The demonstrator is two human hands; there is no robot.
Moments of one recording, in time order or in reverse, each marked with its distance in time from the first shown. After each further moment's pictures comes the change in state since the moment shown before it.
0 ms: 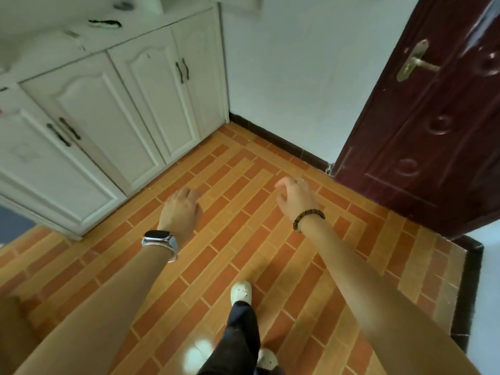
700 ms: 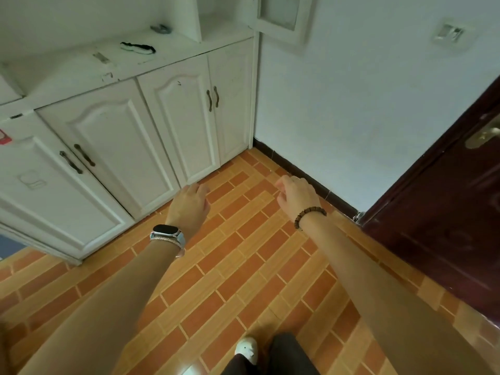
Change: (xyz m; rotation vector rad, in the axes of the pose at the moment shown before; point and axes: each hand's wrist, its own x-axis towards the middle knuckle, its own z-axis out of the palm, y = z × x) left_hand 0.249 -0.105 -0.003 0.025 0.048 -0.058; right_hand 0.285 -0.092 0.020 -0.192 -0.017 -0.241
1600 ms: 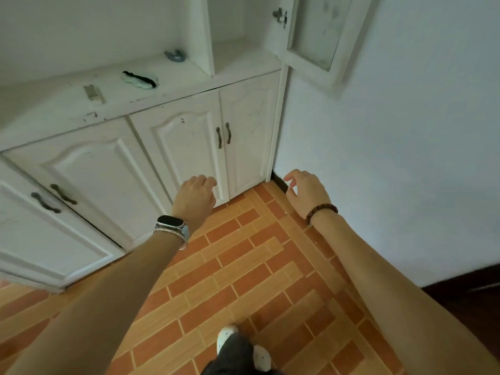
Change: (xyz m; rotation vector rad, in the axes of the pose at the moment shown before) left_hand 0.344 0.009 0.041 0.083 0.122 -0.098; right_hand 0.370 0.106 -0.025 0.149 -0.037 -0.128
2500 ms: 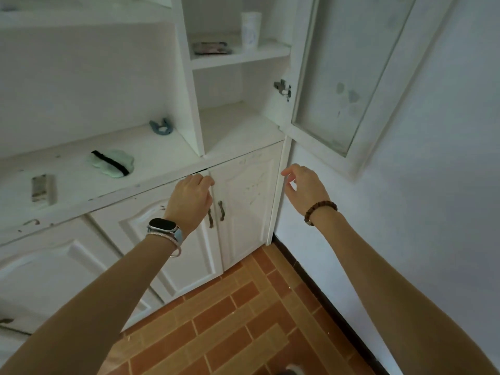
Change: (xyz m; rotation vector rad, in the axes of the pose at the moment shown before) left_hand 0.356 -0.073 0.021 -0.027 0.212 0.089; right_hand 0.368 0.009 -0.047 0.123 0.114 -0.087
